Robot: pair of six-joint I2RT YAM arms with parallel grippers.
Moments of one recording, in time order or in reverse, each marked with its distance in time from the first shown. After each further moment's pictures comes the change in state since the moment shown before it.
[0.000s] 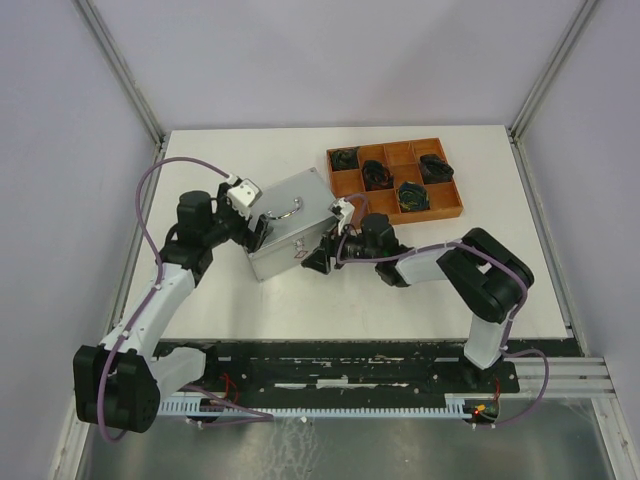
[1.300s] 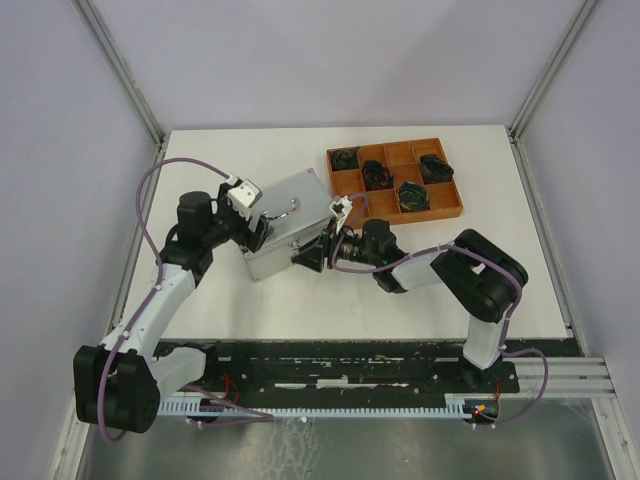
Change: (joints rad) left arm -0.003 -0.001 -0.008 0.014 0.010 0.000; right arm 0.060 0.061 -0.024 0.315 -0.010 0.180
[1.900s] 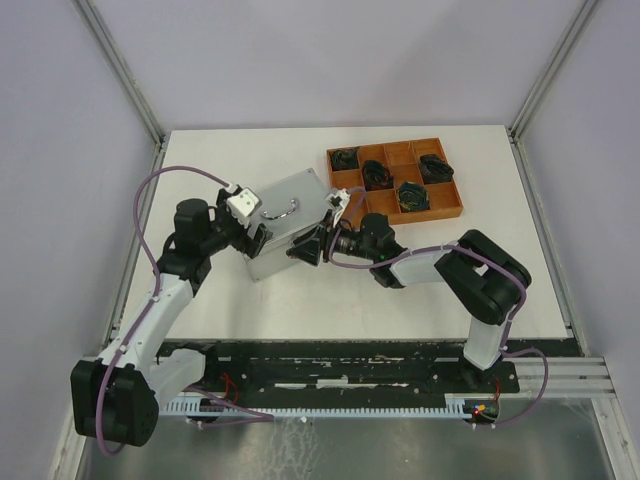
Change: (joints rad) left arm 0.000 -0.072 -0.048 0.000 0.015 0.043; right arm 0.003 -0.040 0.056 -0.020 -0.010 -0.003
